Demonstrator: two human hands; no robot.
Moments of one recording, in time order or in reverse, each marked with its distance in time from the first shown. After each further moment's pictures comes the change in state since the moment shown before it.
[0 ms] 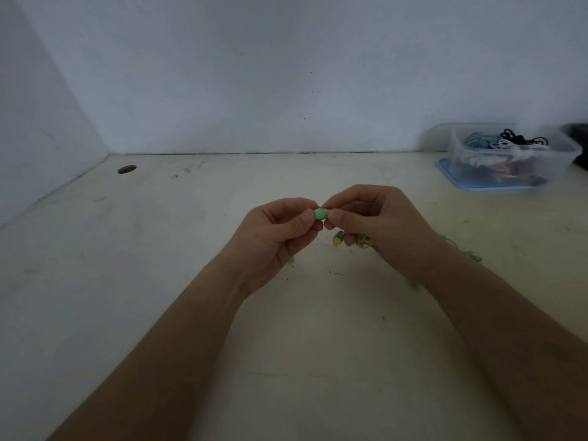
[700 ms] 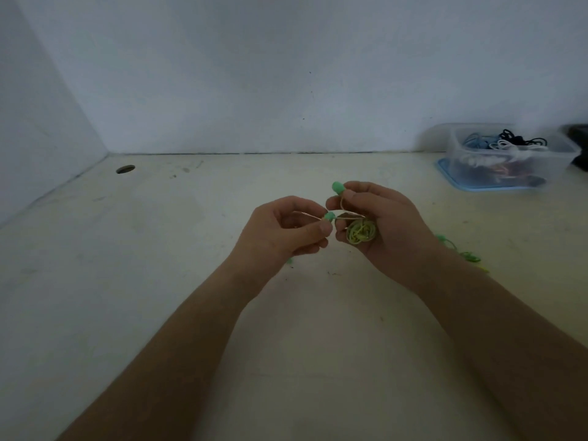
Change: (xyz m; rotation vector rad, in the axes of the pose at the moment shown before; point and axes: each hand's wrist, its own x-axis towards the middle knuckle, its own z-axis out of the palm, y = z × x) left_hand -0.007 0.001 0.012 0.473 0.068 0.095; right_hand 0.003 -0.007 0.010 0.471 0.218 0.260
